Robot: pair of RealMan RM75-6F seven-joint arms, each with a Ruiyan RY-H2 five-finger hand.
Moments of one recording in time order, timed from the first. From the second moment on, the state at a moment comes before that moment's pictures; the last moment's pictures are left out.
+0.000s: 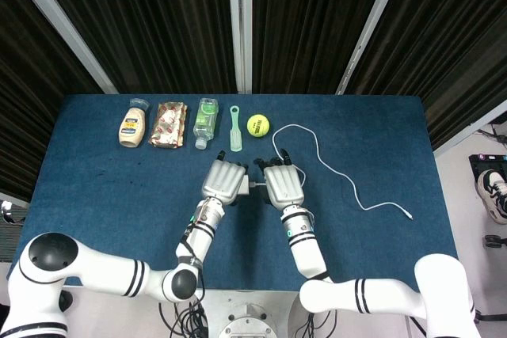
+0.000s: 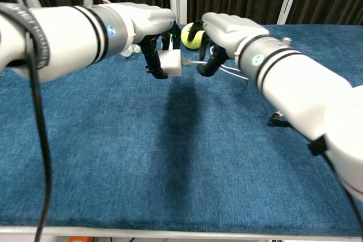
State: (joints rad) left arm -1.17 -1.70 -0.28 -1.73 0.37 1.26 1.00; right arm 0.86 -1.86 0.33 -1.59 -0.74 1.28 -0.78
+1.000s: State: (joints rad) left arm -0.71 -1.31 -0.01 -1.66 1.00 1.31 0.34; right arm 0.53 -1.26 0.13 -1.84 -1.15 1.32 -0.23
